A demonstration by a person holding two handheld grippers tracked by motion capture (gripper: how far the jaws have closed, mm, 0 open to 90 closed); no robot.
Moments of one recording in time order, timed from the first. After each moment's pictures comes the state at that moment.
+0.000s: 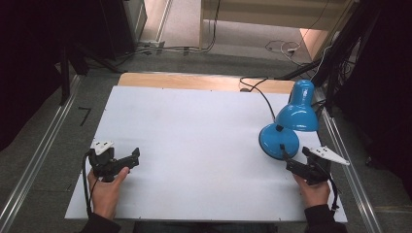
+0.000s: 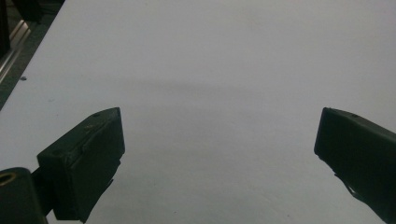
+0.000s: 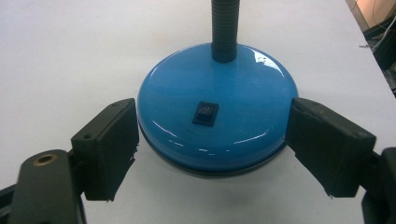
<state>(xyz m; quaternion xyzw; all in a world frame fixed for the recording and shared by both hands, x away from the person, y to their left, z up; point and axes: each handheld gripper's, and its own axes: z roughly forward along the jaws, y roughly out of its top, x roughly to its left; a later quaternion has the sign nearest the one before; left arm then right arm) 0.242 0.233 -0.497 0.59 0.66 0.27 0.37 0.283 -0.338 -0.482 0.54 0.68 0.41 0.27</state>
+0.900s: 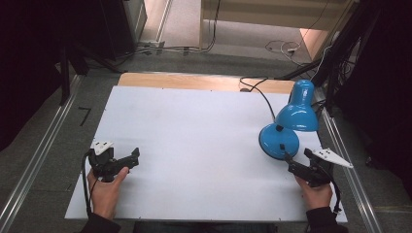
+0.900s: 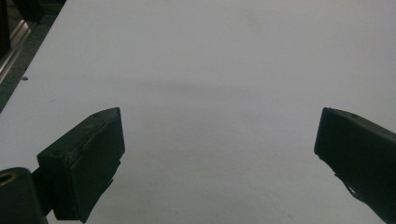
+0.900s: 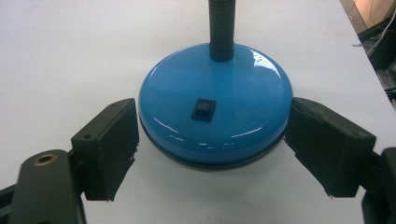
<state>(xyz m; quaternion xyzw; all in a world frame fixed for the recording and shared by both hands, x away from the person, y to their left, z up) 0.241 0.234 -0.497 0.59 0.66 0.27 0.38 0.276 -0.342 -0.480 0.54 0.68 0.41 0.27</state>
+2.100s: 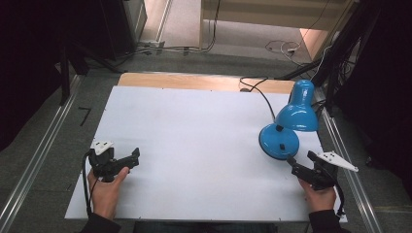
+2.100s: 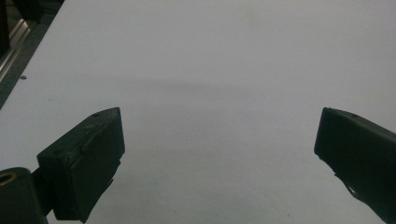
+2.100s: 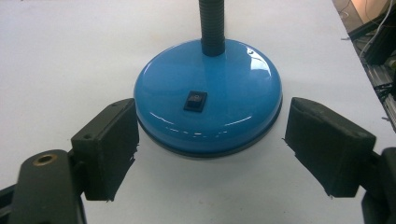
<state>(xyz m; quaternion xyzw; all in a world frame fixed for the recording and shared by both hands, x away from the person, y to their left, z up) 0.241 0.234 -0.497 0.59 0.66 0.27 0.37 0.267 -0.349 -0.479 0.55 0.68 0.41 0.27</state>
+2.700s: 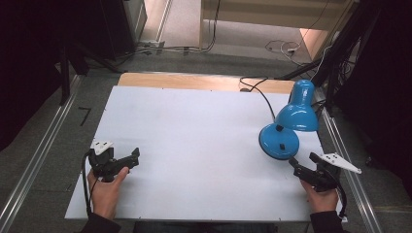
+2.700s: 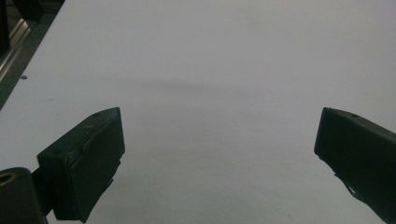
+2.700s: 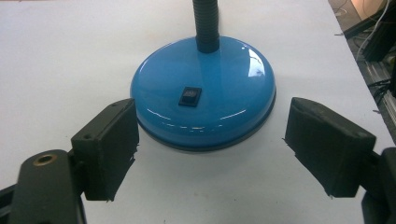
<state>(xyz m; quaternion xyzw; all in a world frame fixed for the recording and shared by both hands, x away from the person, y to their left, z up) 0.241 0.234 -0.497 0.59 0.66 0.27 0.37 0.263 -0.354 -0.479 0.55 0.67 0.41 0.27</state>
